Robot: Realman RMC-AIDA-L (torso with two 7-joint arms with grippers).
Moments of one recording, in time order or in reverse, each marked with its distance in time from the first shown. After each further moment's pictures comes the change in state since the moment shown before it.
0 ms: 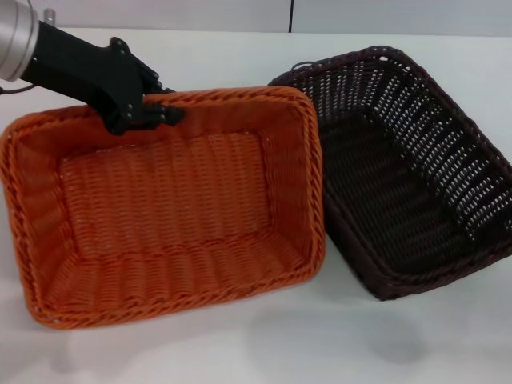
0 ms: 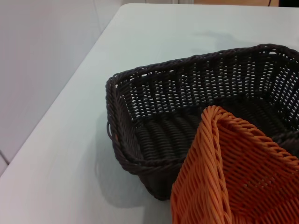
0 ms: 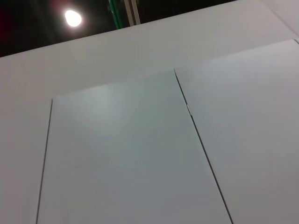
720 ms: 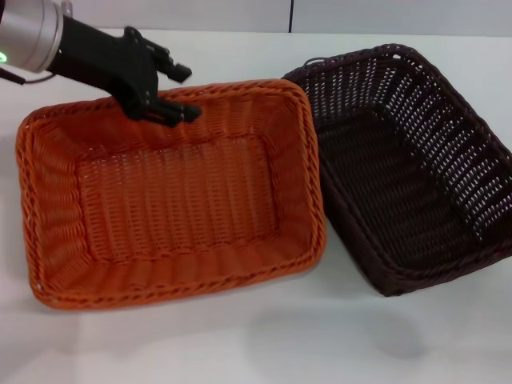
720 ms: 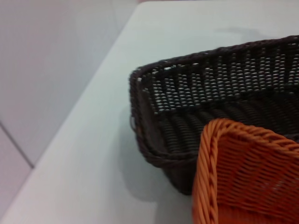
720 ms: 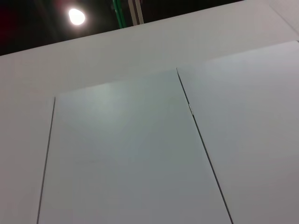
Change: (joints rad) left arm -0.020 -0.025 0.013 -0.032 0.031 0.119 0.013; right arm -0.006 -0.003 0.000 0.014 -0.007 -0.009 -0.006
